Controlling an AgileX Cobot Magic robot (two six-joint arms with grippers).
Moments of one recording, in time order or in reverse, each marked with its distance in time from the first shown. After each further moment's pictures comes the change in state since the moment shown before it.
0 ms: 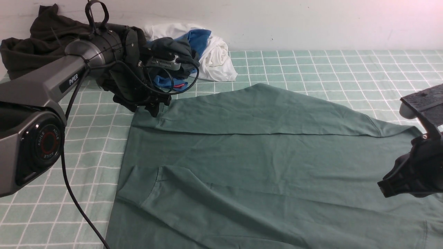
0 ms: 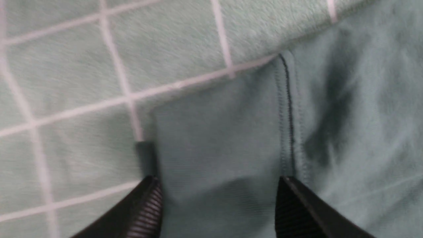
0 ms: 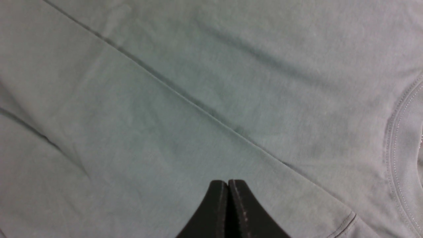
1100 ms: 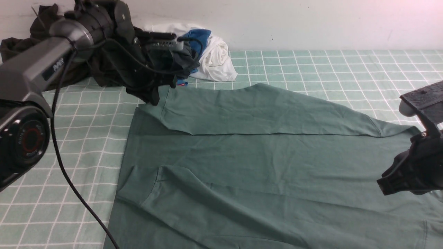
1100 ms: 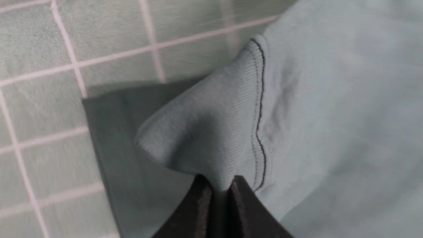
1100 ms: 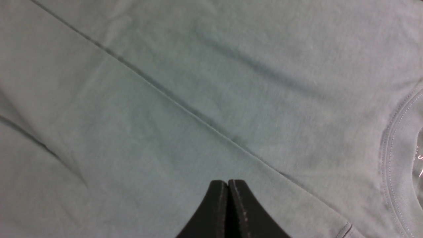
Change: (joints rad) right arm 0.000 0.000 0.000 0.000 -0.022 -0.013; left arm -0.001 -0.164 -0.046 -0.181 0.204 0.005
